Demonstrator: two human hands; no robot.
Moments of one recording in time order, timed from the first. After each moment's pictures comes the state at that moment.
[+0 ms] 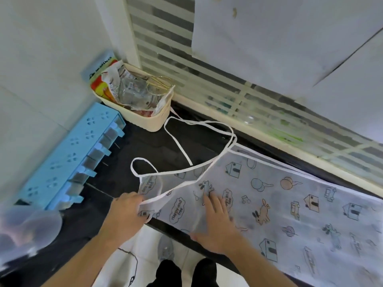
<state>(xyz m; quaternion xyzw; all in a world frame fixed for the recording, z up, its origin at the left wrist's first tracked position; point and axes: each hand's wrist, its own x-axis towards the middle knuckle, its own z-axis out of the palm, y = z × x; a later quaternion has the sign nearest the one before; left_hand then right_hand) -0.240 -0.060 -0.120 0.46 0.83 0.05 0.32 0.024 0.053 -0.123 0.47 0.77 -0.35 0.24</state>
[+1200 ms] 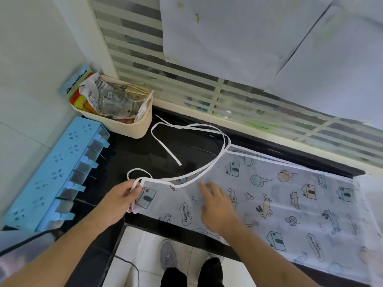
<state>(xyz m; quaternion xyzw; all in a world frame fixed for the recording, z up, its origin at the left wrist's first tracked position) -0.268 -0.022 -0.094 0.38 0.76 0.21 0.49 0.022 0.063 -0.111 0.52 0.79 -0.30 0.12</state>
